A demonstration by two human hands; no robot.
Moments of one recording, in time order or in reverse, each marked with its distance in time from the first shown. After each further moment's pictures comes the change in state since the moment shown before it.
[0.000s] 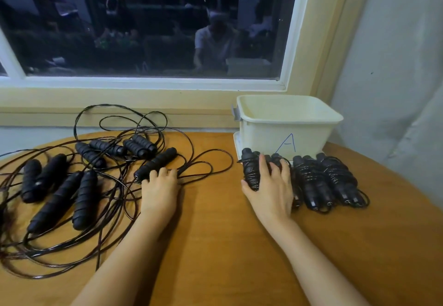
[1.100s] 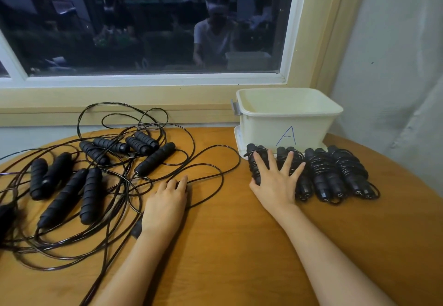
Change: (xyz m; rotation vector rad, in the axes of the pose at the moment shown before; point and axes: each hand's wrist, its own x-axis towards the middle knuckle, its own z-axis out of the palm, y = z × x) left_hand -0.047 0.004 0.002 0.023 0.046 0.147; right_hand 0.017 0.023 0.018 -0.298 -0.176 -0.089
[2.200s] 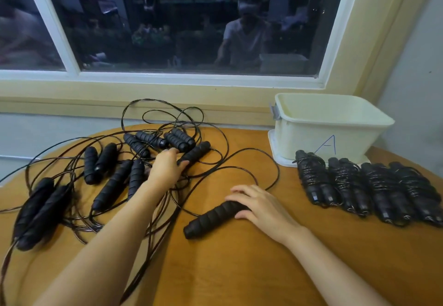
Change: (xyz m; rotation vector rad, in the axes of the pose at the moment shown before) left_hand 0.067 -0.102 -0.026 -0.443 -0.012 -0.303; right_hand -0.035 -0.072 -0.004 0.538 -0.167 -0.727
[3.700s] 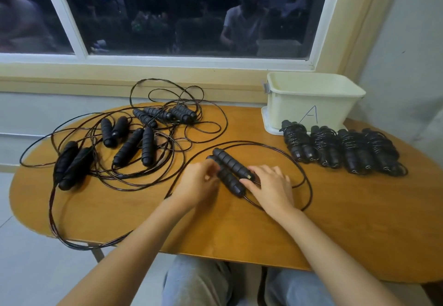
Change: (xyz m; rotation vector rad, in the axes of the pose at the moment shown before) left_hand -0.178 0.041 0.010 -0.224 -0.147 0.306; right_hand -0.080 -0.054 0.003 -0.190 0.182 0.479
